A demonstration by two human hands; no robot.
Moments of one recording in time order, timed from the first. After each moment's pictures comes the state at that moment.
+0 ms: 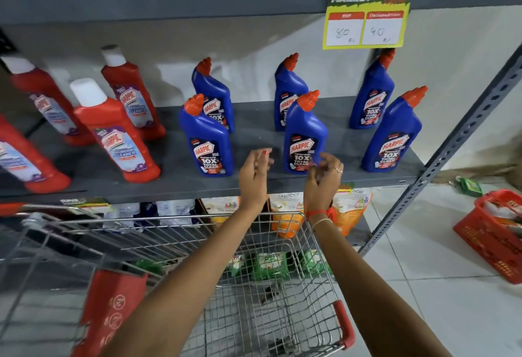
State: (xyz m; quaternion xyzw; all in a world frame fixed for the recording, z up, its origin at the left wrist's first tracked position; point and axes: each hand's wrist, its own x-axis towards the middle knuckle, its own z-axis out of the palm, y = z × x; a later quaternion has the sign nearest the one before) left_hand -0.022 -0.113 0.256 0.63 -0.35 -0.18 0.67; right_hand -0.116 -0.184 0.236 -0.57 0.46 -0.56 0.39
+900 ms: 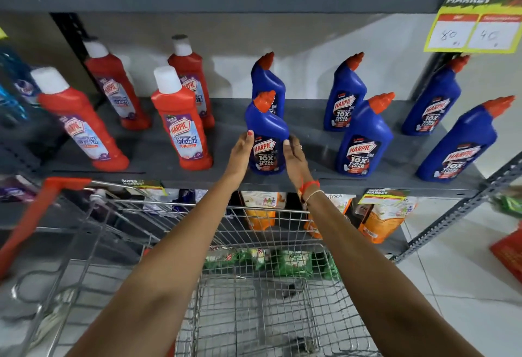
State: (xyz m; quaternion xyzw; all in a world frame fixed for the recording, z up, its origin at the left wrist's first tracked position) left_hand 0.118 -0.058 0.275 0.66 -0.26 -0.31 0.63; right_hand 0.020 -0.135 0.254 -0.62 0.31 -0.31 0.65
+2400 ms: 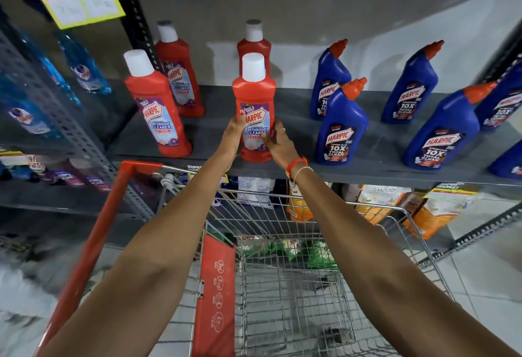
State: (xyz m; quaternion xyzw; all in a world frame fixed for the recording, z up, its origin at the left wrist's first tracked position) left_hand 0.244 0.061 0.300 0.64 -0.29 -0.30 0.64; right_hand 0.159 -0.021 0.275 -0.76 0.28 -0.20 0.55
